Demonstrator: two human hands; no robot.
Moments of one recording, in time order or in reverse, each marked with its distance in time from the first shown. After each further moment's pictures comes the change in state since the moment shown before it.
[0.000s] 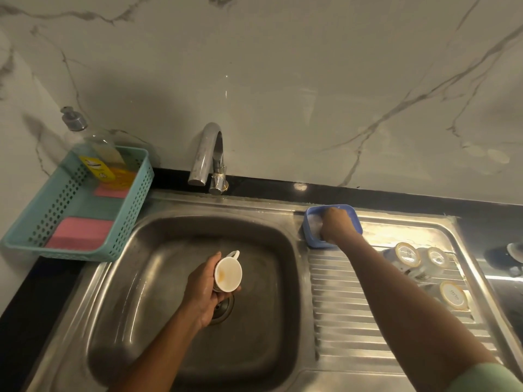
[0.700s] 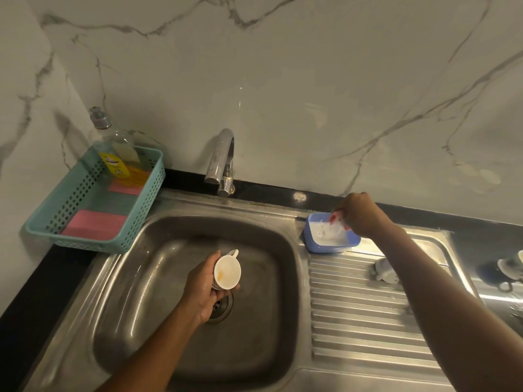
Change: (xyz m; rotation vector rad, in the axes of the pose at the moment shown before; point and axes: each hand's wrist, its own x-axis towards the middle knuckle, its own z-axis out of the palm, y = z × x) left_hand -0.010 0.006 -0.007 -0.055 -0.009 -0.023; right_hand -0.046 0.031 -0.061 0.195 0.291 -0.210
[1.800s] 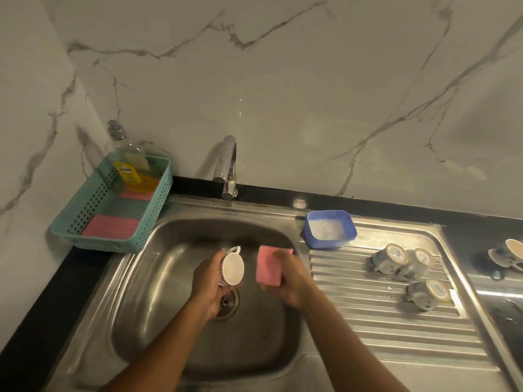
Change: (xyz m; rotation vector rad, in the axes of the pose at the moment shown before) left_hand -0.025 0.006 -0.002 0.058 0.053 0.105; right_hand -0.095 -0.140 0.121 1.716 -0.243 0.604
